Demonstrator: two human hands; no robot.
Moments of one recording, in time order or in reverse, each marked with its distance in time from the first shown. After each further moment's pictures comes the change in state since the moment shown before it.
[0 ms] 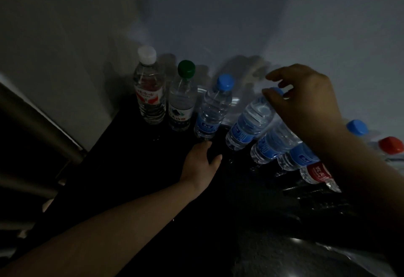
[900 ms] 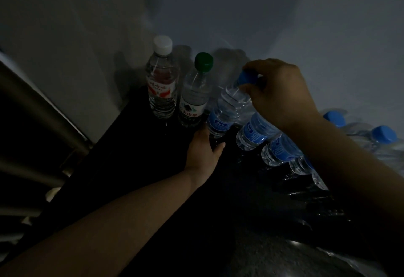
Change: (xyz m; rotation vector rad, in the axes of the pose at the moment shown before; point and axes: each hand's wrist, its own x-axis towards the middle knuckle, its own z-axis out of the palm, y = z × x) left_hand 0.029 -0.012 -0.005 0.120 0.189 0.079; right_hand 0.028 -0.035 0.046 0.070 -0.105 -0.127
